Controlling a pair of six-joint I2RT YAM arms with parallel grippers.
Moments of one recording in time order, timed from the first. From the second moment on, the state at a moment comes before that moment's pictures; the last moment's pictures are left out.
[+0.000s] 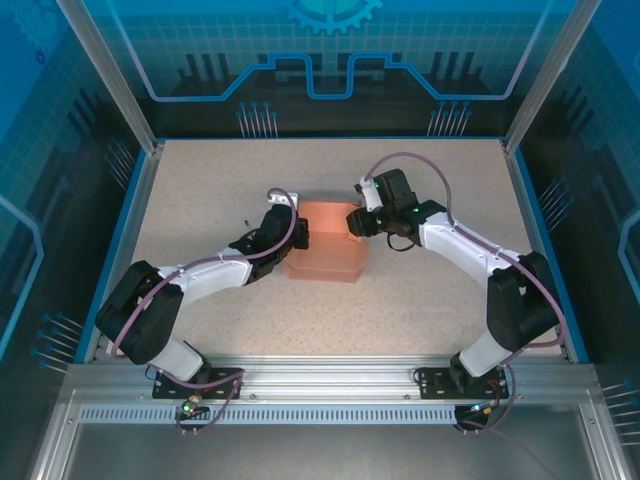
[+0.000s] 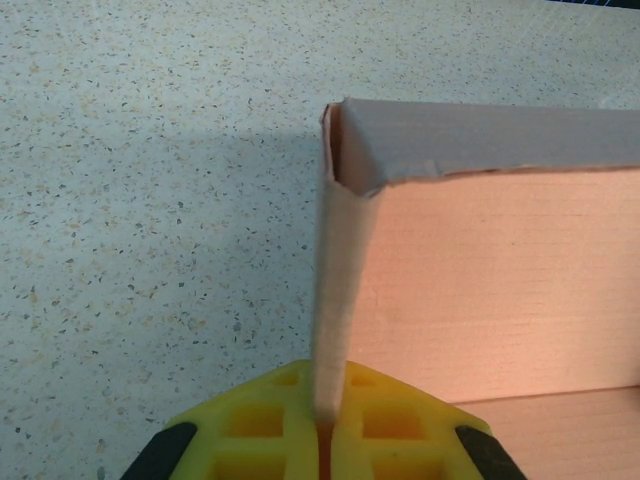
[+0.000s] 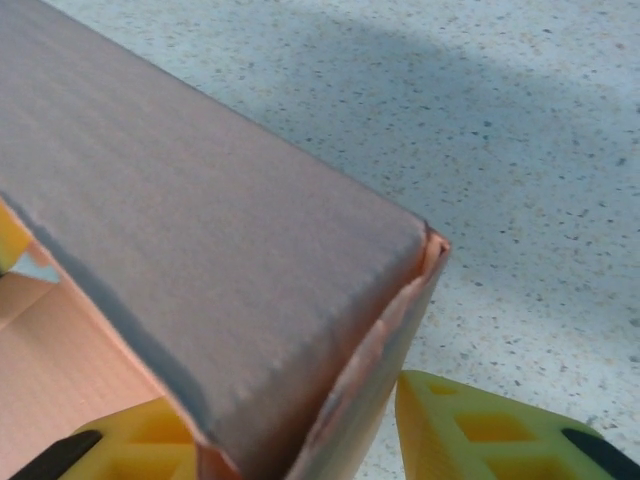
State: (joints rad) left arm -0.59 1.53 0.82 0.13 -0.25 -0.43; right arm 0.48 1.60 1.16 -0.42 -0.15 0.16
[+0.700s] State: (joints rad) left arm -0.59 1.54 0.82 0.13 -0.23 -0.43; right arm 0.61 1.72 1.31 -0.59 0.31 0.24
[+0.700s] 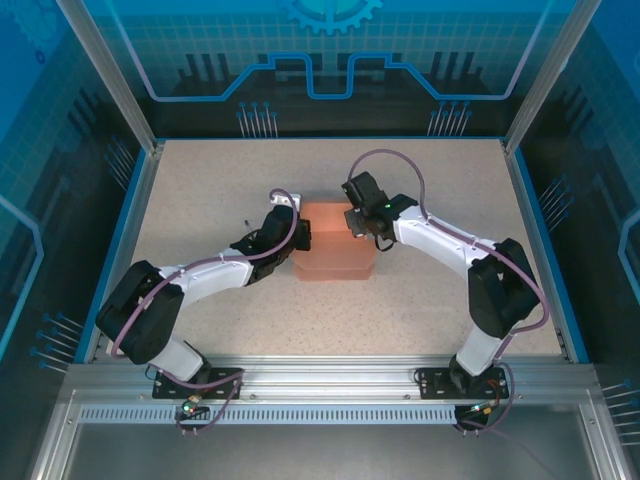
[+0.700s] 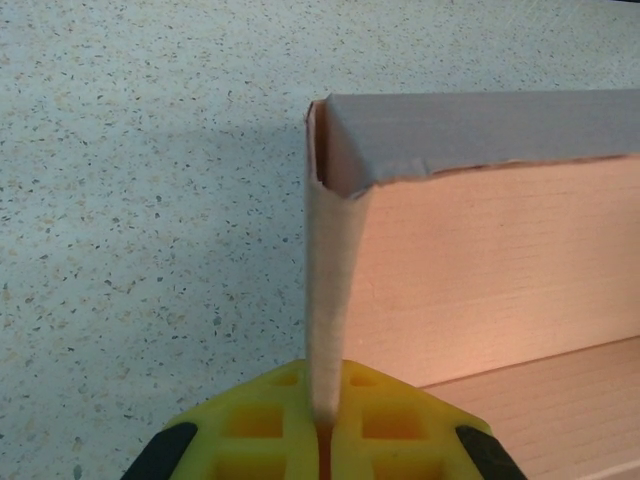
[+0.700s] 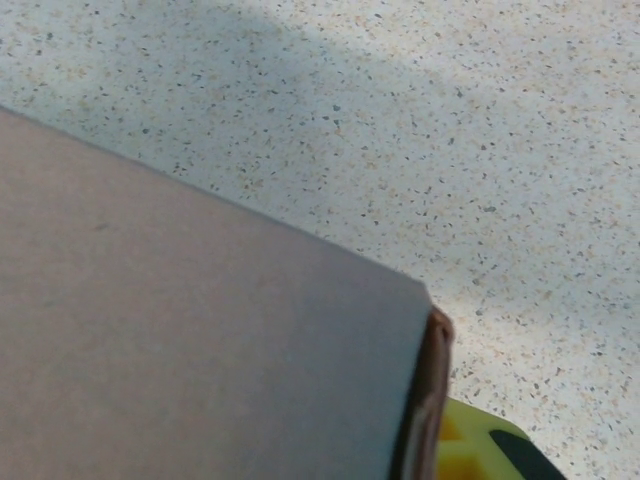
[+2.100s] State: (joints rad) left arm -0.60 1.54 0.82 0.14 -0.23 -0.45; right arm 0.61 1.68 1.35 -0.67 0.30 0.26
